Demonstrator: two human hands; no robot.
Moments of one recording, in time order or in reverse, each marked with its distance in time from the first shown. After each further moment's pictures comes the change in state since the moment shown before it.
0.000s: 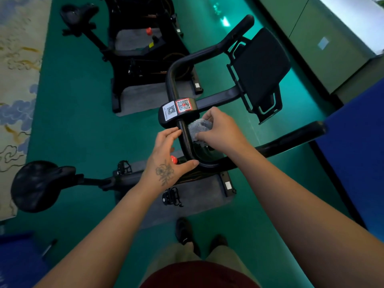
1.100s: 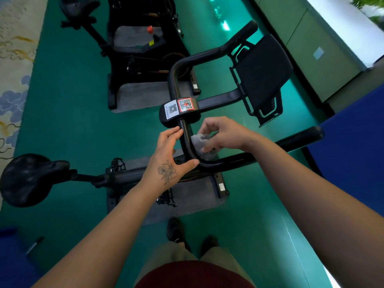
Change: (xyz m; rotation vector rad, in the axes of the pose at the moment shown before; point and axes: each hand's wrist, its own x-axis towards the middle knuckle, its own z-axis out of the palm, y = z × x) left_hand -0.006 0.008 0.003 0.035 -0.022 -0.040; right_hand 0.006 0.008 -0.028 0.109 -0.460 -0.028
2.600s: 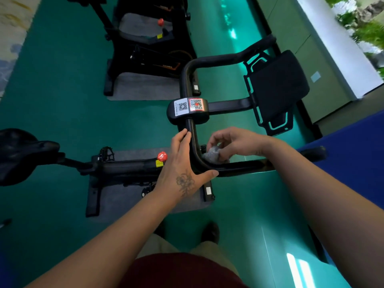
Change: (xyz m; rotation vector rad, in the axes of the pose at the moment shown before) left_hand -0.017 0.017 0.026 0.019 0.050 -0.078; right_hand 0.004 0.005 -0.020 -0.065 -0.338 0.008
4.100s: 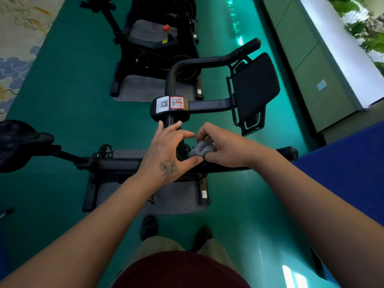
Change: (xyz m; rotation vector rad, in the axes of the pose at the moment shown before) left_hand 0.016 0.032 0.012 0.157 0.134 0.267; right_hand -0.058 -0.002 -0.001 -0.499 0.179 -0.162
